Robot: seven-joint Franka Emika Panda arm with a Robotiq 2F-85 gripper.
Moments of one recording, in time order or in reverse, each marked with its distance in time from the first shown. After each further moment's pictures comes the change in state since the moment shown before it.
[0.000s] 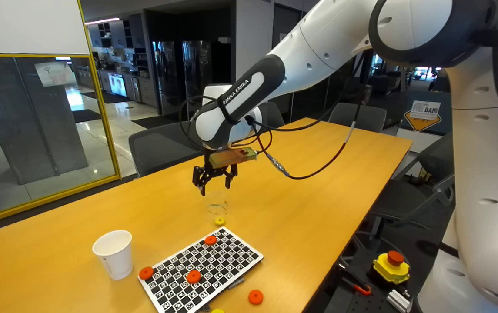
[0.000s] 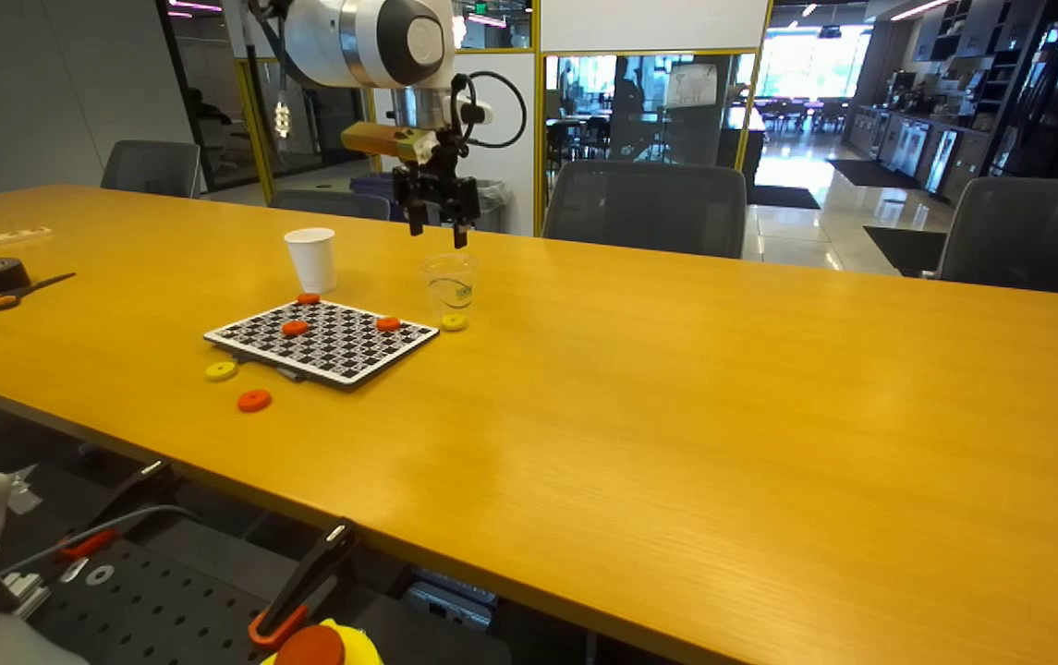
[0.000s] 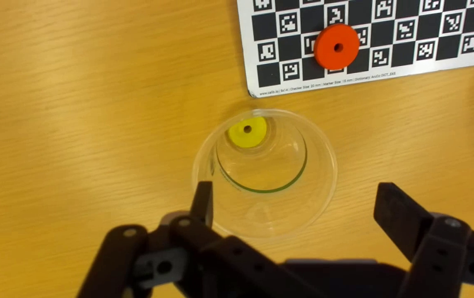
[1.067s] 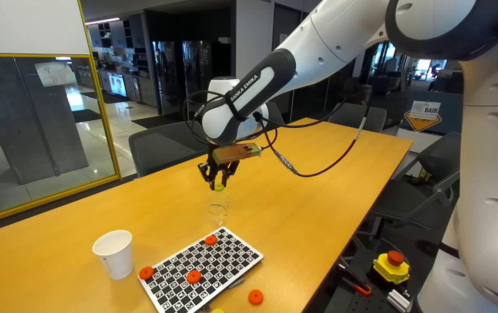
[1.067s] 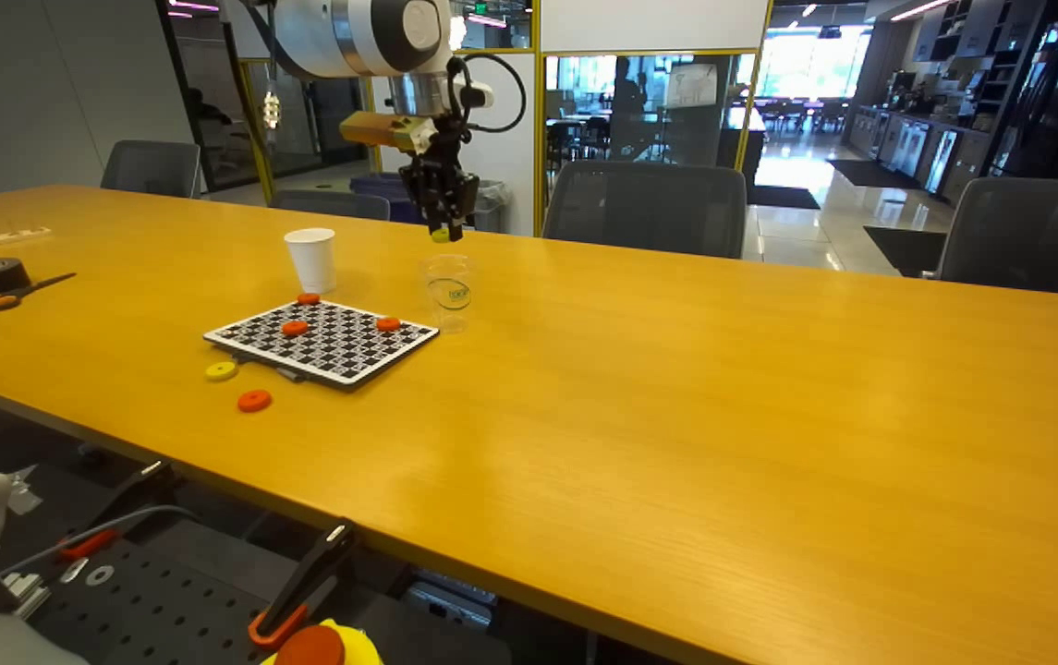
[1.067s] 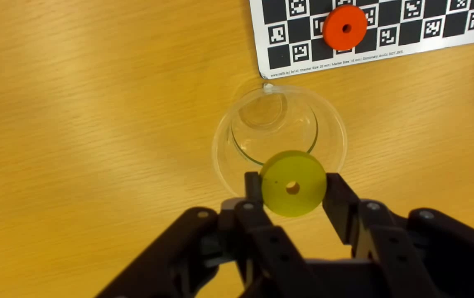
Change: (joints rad) arm 0.006 -0.057 -0.022 -0.052 -0.038 0.057 0.047
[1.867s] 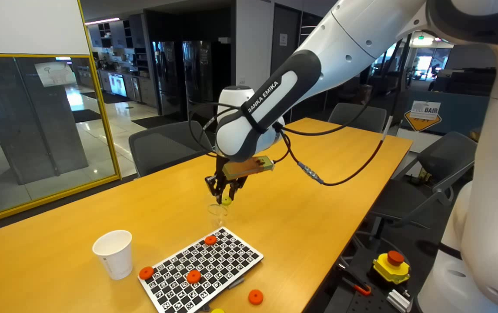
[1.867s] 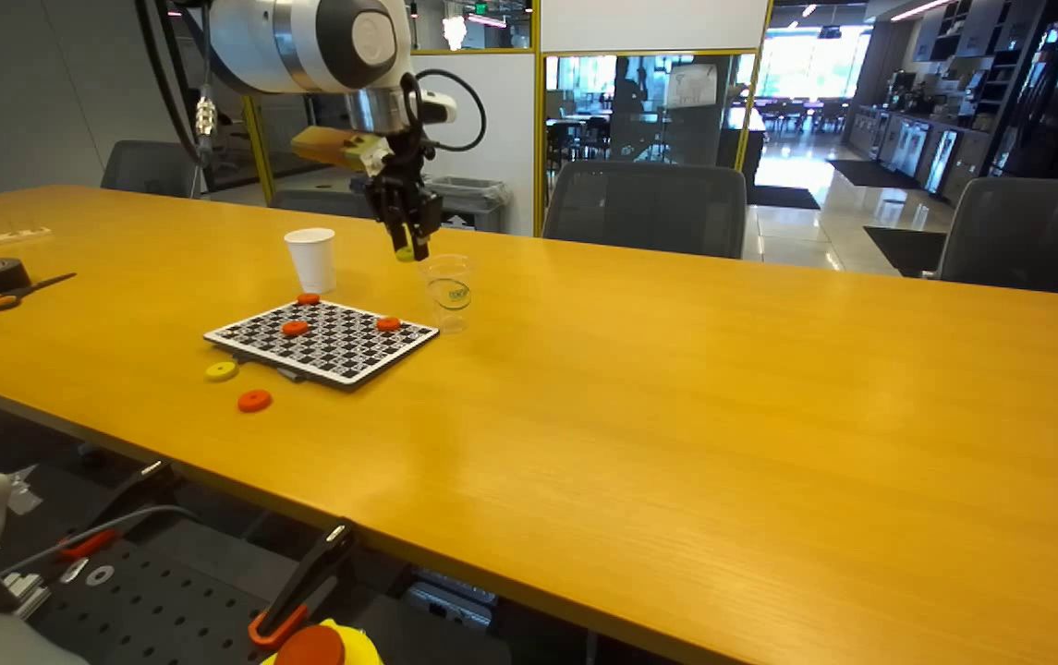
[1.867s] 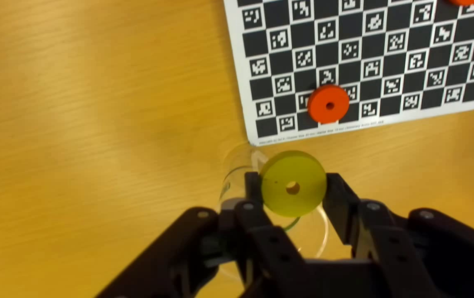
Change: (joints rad) arm 0.041 -0.136 0.002 -0.242 0.005 0.120 0.035
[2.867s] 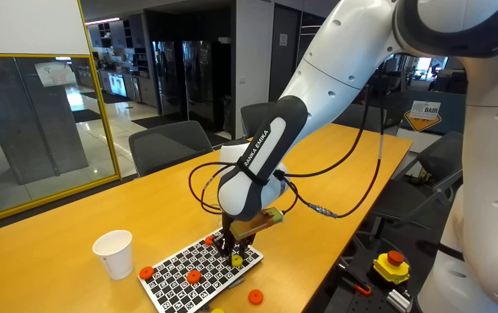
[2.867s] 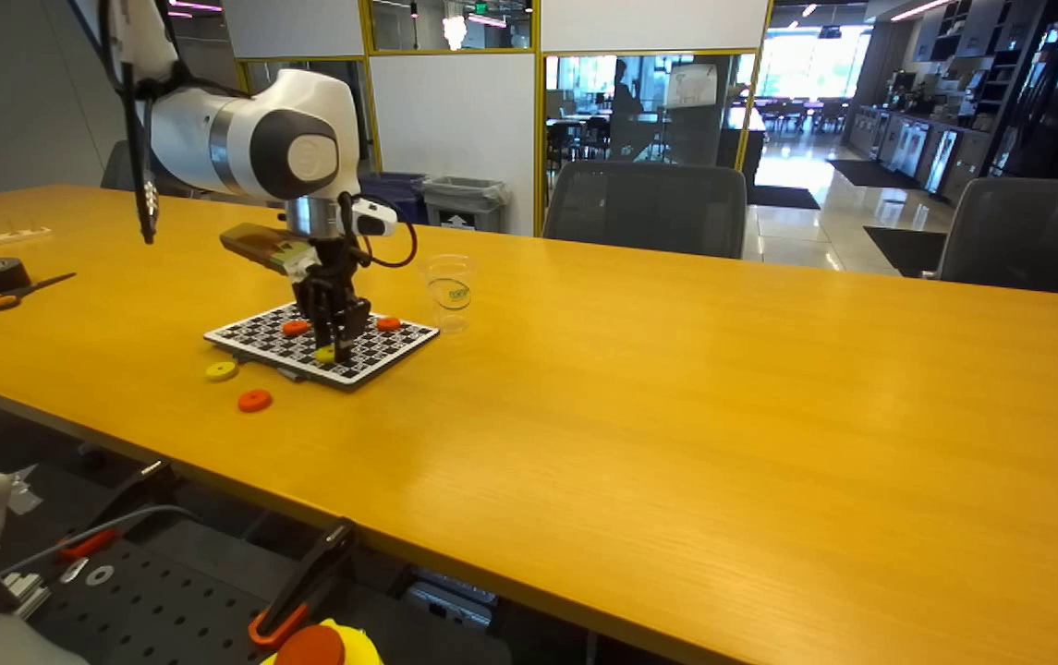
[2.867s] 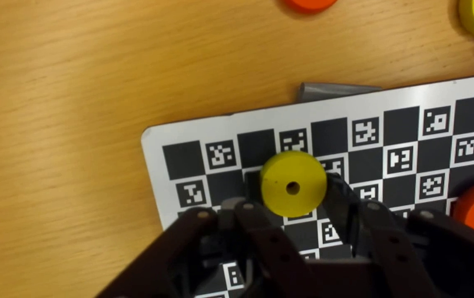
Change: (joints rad) arm 0.040 0.120 0.096 -0.189 0.148 0.113 -0.030
